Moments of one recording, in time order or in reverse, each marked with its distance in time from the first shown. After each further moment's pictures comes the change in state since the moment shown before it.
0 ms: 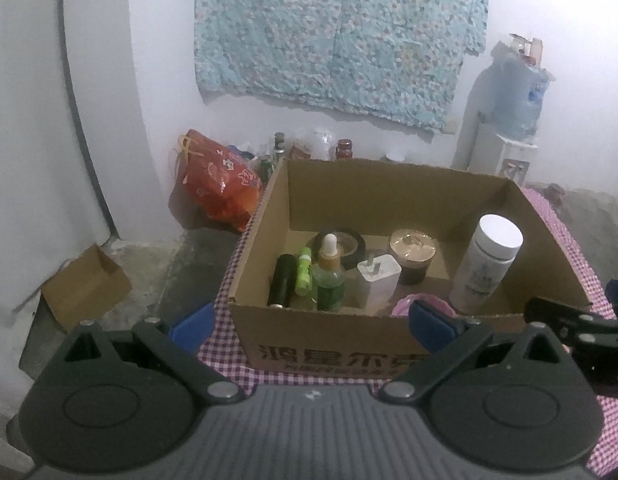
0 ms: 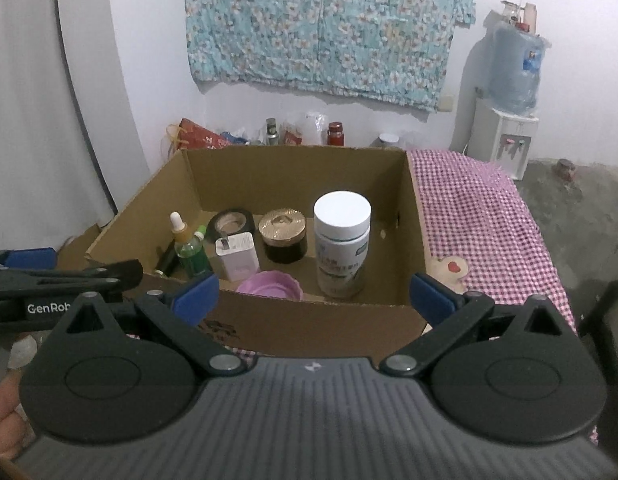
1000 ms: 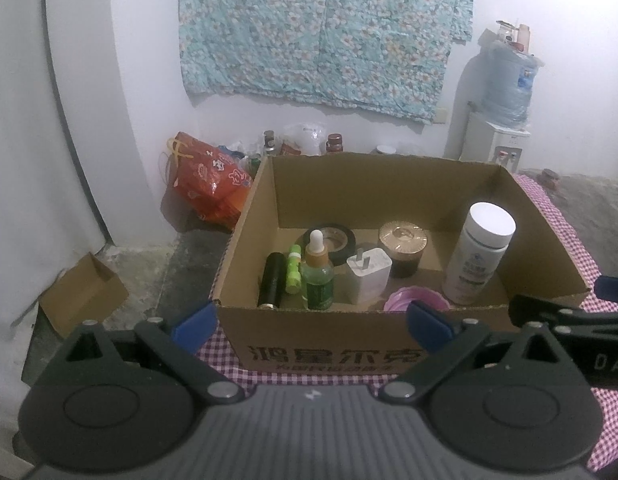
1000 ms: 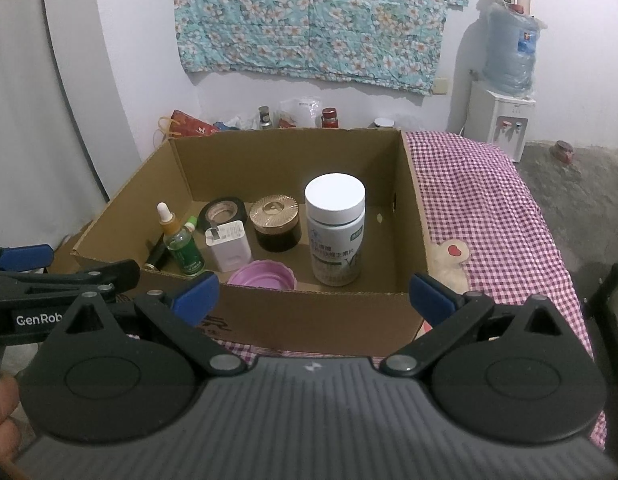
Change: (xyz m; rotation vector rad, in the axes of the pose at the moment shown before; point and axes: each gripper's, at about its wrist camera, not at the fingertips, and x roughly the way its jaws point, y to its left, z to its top) left arm -0.001 -0.001 0.003 0.043 0.014 -0.020; right arm 0.015 -0.011 -0.005 0.033 0.033 -0.007
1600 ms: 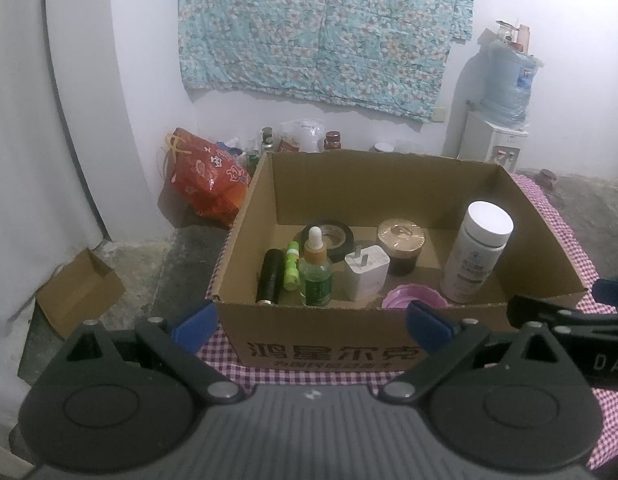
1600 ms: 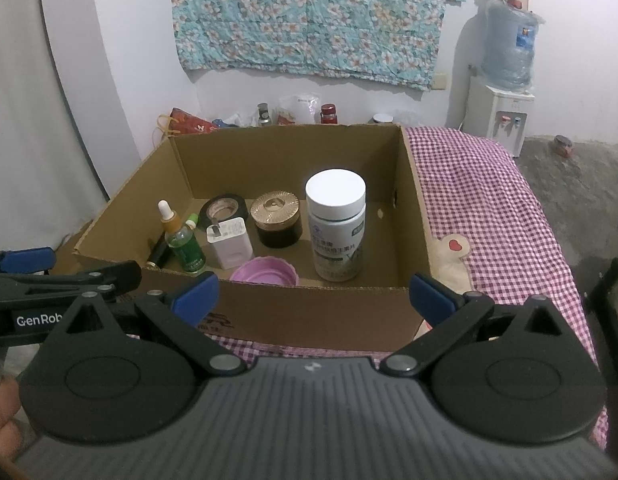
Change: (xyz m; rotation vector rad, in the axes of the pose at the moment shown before) left arm 0.001 0.001 -0.001 -0.007 0.008 -0.011; right arm -0.002 0.002 -0.003 0.010 0.010 -0.002
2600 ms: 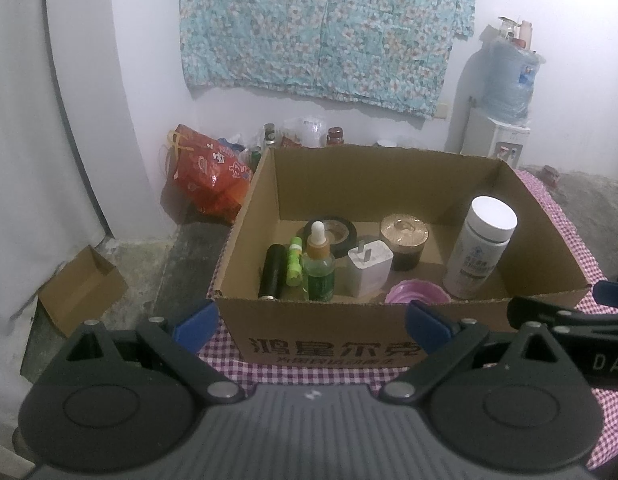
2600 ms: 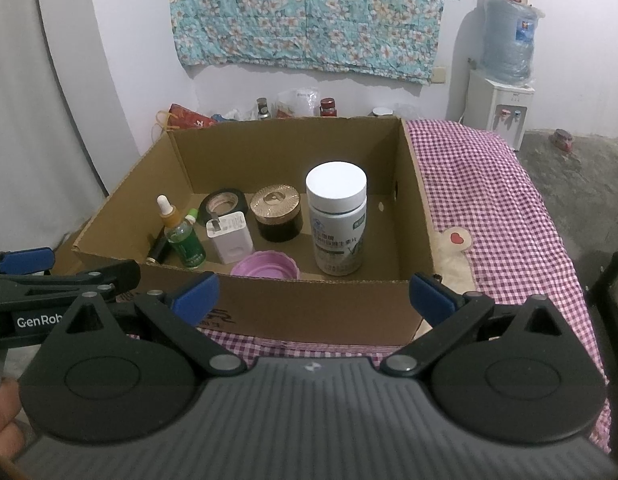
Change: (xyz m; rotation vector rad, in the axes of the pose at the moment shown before) left arm 0.000 0.002 -0.002 0.006 0.014 0.005; right arm 0.001 -0.001 -0.001 0.009 0.018 0.002
